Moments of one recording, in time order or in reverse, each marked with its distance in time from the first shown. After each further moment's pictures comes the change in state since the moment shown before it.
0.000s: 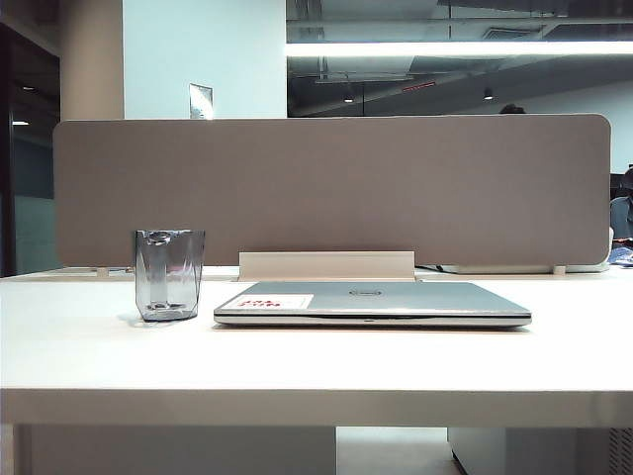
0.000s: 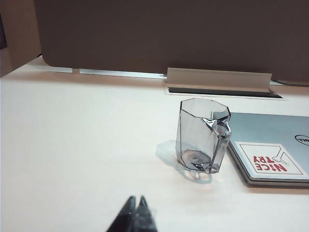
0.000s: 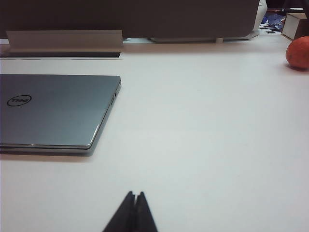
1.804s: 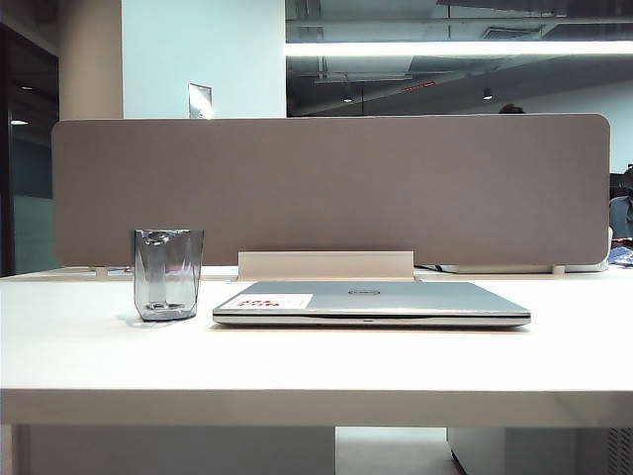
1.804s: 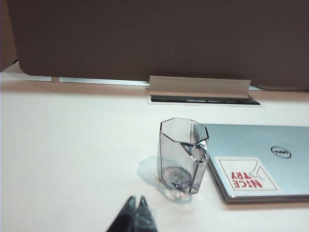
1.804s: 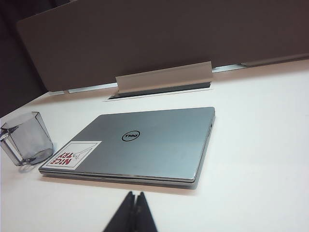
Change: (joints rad) left arm 0.000 0.260 0.168 0.072 0.071 -0.006; right arm 0.001 0.000 0.000 0.149 -0.314 0.234
